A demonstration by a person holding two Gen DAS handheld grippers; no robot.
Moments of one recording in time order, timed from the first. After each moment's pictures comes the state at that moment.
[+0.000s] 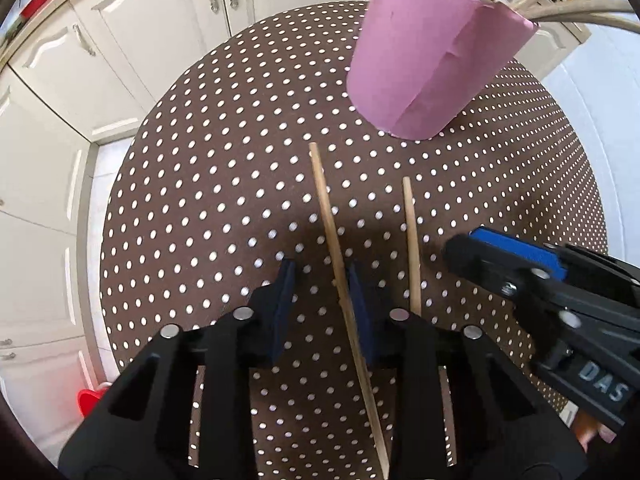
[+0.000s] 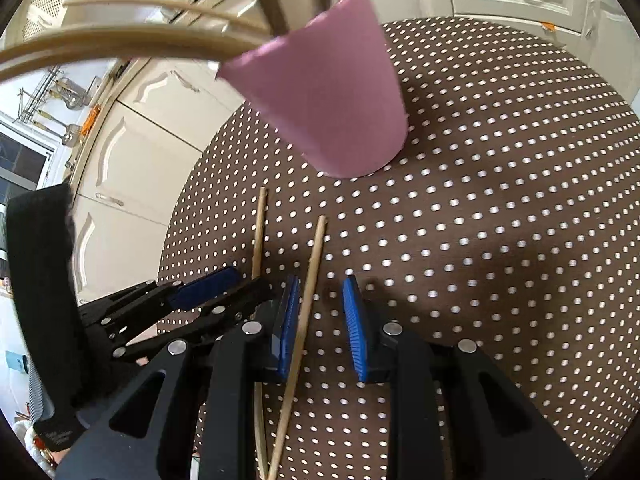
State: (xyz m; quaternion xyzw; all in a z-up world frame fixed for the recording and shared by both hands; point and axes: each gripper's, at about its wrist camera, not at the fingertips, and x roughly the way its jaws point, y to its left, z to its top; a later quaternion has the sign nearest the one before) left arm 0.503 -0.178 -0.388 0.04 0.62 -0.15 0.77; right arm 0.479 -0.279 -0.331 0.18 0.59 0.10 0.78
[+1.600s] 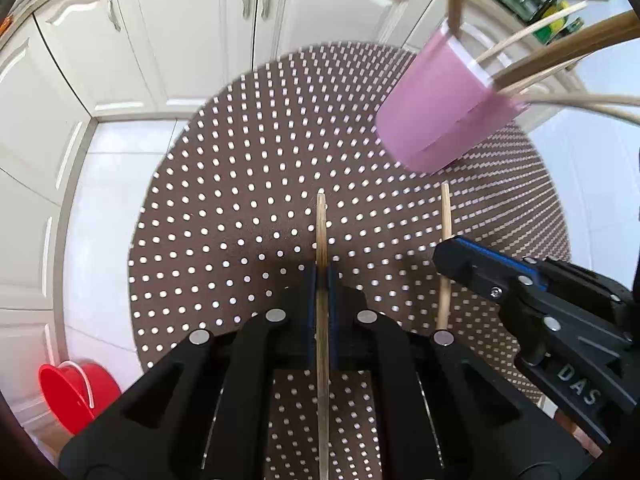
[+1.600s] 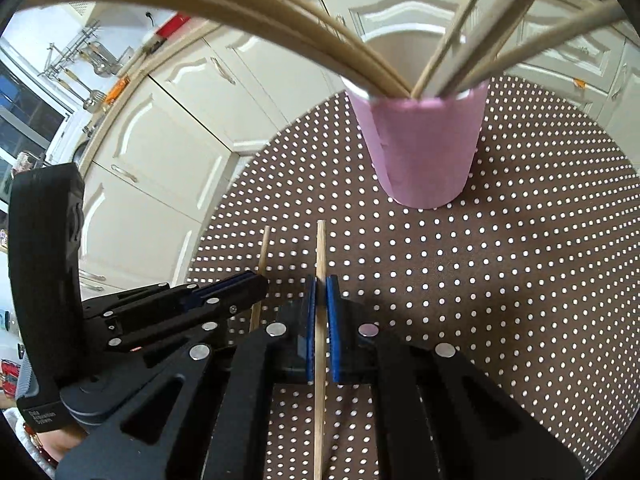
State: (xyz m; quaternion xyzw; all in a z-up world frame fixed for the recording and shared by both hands) left arm 0.494 -0.118 -0.360 -0.04 0.58 -0.14 0.80; right arm 0.480 -0.229 -0.289 0.12 0.55 0.15 0.81
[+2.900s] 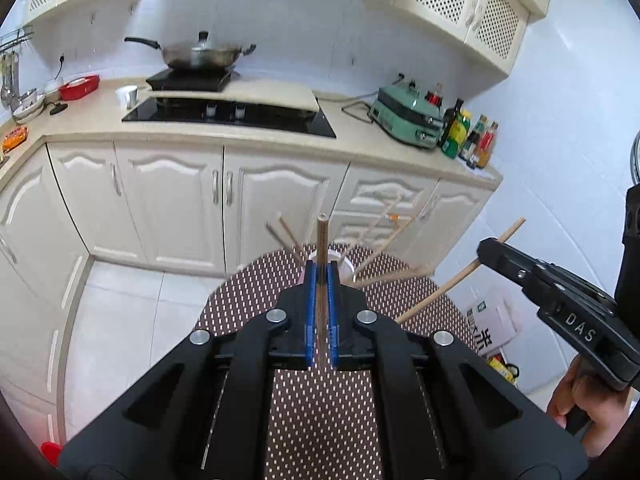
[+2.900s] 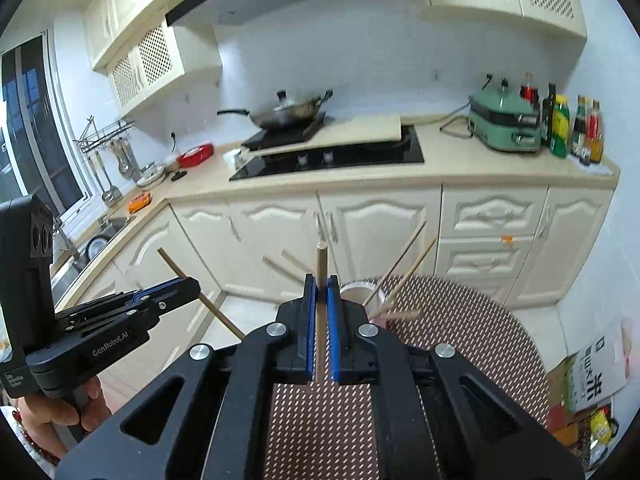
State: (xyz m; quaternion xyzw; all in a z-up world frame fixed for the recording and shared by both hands) left arm 0.424 -0.106 -0.122 -0.06 0.34 -0.20 0.92; right arm 0.400 -0.284 -0.084 0.08 0.30 0.08 0.95
